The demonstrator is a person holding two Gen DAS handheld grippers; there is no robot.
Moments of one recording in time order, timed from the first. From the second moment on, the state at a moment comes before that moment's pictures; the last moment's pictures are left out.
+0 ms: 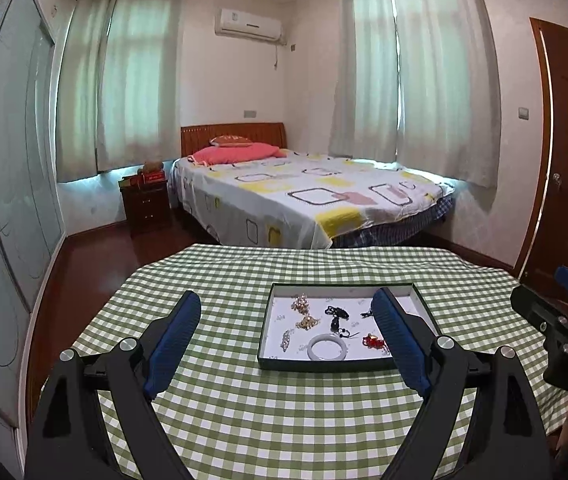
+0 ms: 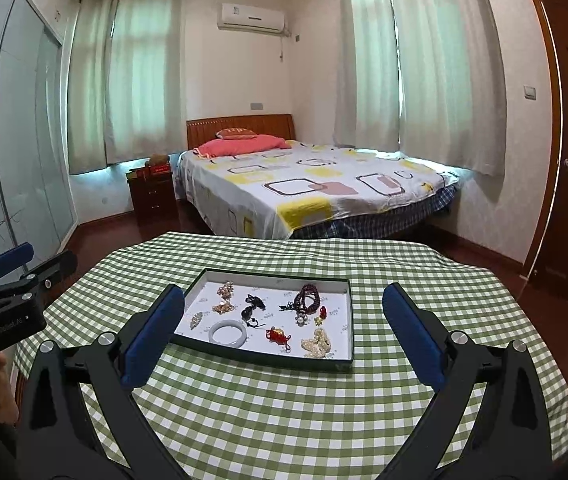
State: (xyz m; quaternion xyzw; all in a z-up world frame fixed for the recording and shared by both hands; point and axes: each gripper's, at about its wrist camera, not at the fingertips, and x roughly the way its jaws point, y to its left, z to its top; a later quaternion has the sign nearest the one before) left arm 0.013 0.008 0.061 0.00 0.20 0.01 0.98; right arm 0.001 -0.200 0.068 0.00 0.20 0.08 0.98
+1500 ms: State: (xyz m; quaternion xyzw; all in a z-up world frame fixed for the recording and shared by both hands) left arm 0.007 0.013 0.052 -0.02 0.20 0.02 0.98; right arm -0.007 -0.195 0.067 0.00 0.20 0.09 0.98
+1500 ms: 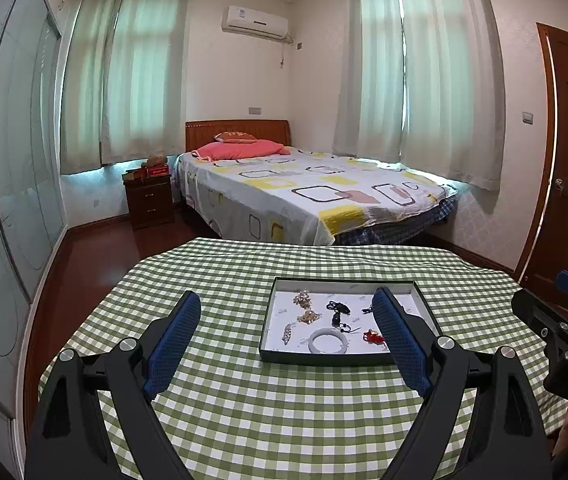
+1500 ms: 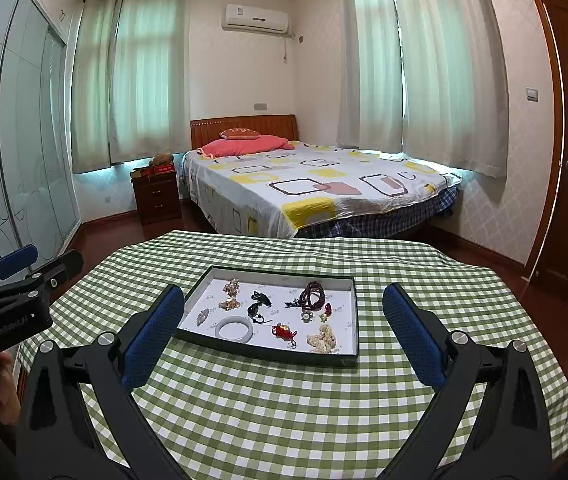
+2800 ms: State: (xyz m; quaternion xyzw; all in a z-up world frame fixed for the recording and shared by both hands) left arm 0.015 0.028 0.051 -0.04 0.20 0.04 0.98; right arm 0.003 -0.189 0.056 -0.01 0.21 0.09 0.97
